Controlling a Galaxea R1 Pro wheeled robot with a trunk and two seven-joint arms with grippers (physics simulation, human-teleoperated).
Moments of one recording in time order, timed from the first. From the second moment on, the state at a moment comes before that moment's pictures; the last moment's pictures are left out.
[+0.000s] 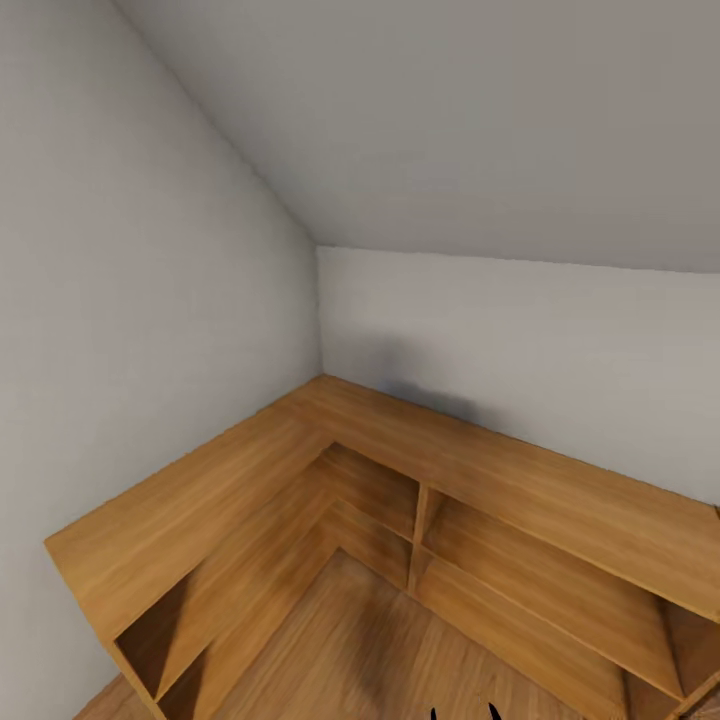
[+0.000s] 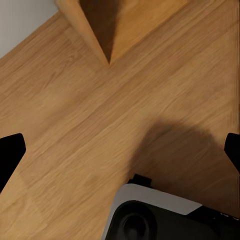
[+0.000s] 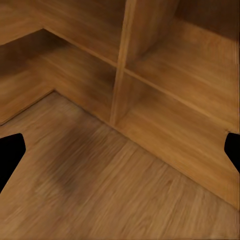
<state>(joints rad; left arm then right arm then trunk) 0.16 0.01 -0.29 -0.74 0.37 -0.18 0.49 -0.29 0.13 0.92 0.01 -0.57 -0.88 -0.39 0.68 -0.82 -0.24</state>
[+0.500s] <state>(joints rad) 0.16 0.01 -0.29 -0.74 0.37 -0.18 0.49 -0.30 0.13 0.92 0.01 -0.57 -0.88 -0.39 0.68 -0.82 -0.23</state>
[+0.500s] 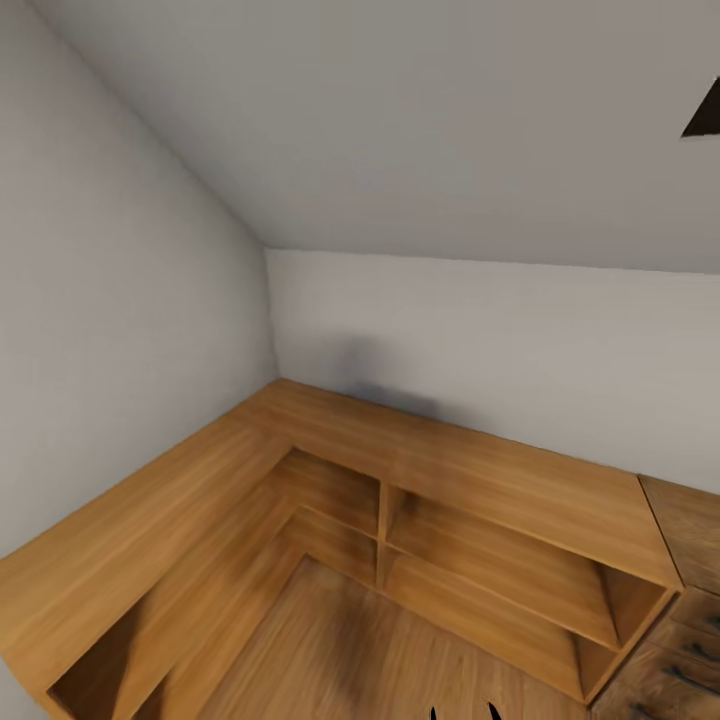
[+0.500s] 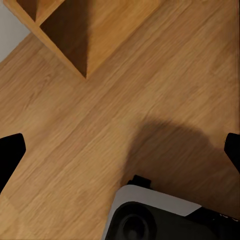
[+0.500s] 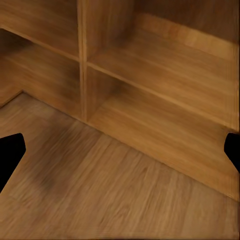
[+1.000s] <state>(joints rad) 0.16 0.01 -0.29 -0.74 0.37 -0.18 0.49 -0.30 0.13 0.92 0.01 -0.57 -0.88 -0.39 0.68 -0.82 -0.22</state>
